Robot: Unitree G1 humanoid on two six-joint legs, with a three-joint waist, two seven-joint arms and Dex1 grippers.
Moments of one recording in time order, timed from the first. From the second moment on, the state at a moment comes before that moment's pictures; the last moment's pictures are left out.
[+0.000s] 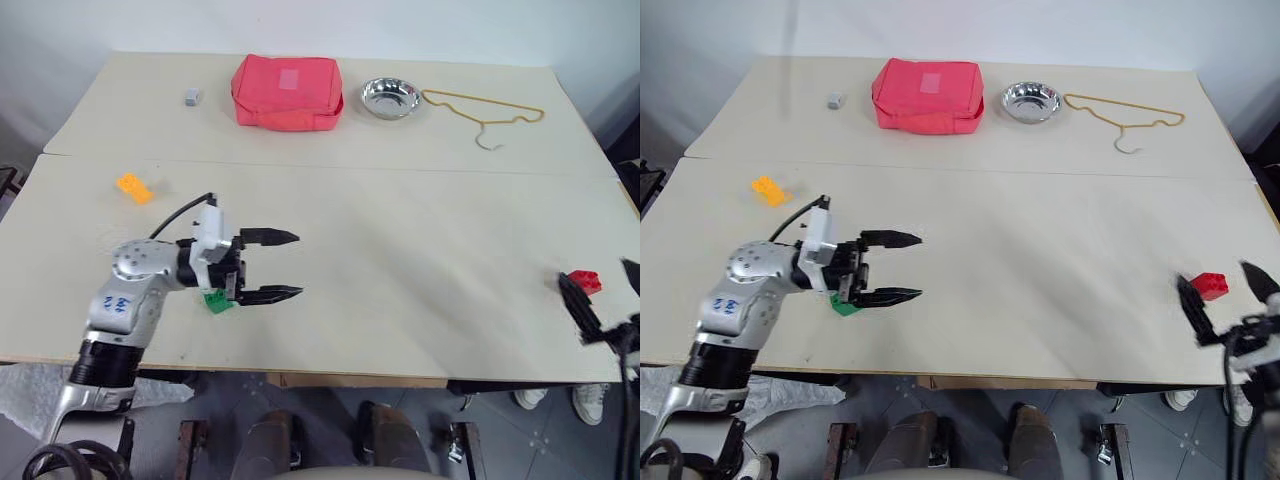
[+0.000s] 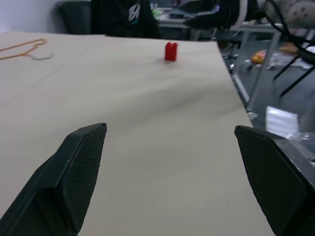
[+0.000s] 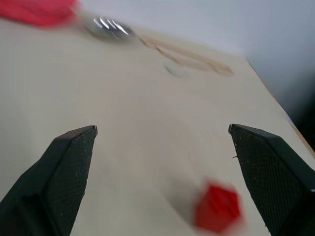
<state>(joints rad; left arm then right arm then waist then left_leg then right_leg) -0.47 0.60 -0.05 0.02 -0.52 0.18 -1.23 0.41 -0.55 -0.70 -0.30 0.56 0.10 0.54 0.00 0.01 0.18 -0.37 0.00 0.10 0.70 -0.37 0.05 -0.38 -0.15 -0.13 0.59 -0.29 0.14</state>
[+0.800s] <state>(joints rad) -0.45 0.53 -0.04 -0.01 -0.45 0.13 -1.15 0.02 -0.84 -0.59 0.00 0.49 0.79 0.32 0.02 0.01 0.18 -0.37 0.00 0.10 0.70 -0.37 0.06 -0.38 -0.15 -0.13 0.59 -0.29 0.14</state>
